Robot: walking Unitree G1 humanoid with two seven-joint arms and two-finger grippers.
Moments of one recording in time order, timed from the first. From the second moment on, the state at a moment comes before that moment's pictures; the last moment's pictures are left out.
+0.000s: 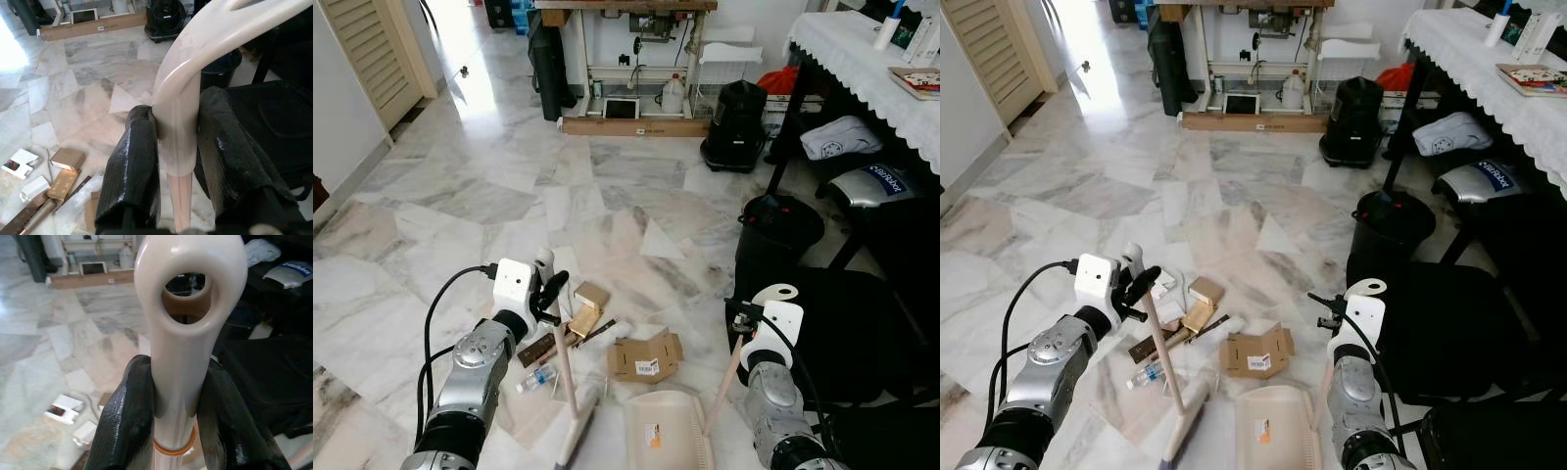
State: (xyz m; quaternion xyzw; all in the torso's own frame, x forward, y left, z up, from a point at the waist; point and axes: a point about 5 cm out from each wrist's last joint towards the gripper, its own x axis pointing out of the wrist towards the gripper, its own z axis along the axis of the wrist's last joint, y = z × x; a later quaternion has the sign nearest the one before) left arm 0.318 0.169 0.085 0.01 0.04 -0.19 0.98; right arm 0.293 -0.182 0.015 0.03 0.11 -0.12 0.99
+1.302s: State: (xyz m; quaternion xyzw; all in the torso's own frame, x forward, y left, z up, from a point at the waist) left arm 0.324 0.205 0.156 -0.04 -0.07 -0.16 0.98; right arm 0.297 -0.185 0.018 0.03 0.11 -0.12 0.99
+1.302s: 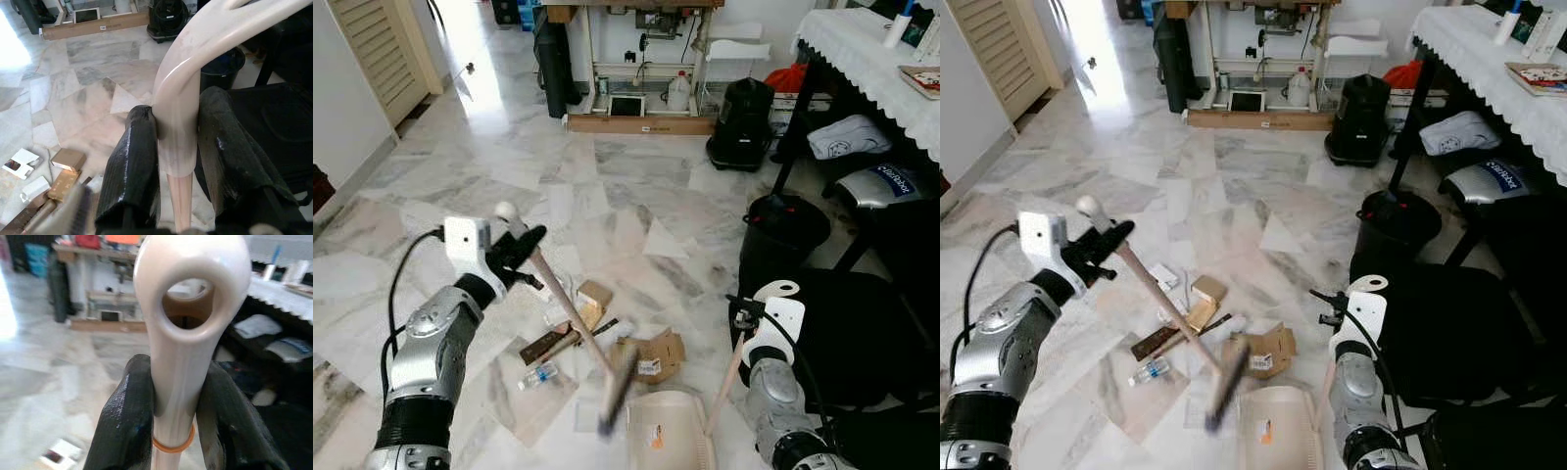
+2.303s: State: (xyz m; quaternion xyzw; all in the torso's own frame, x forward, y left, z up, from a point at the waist) left arm 0.295 0.200 0.105 0.04 0.02 -0.17 0.99; right arm 0.297 -0.185 0.018 0.02 0.11 -0.12 0.99
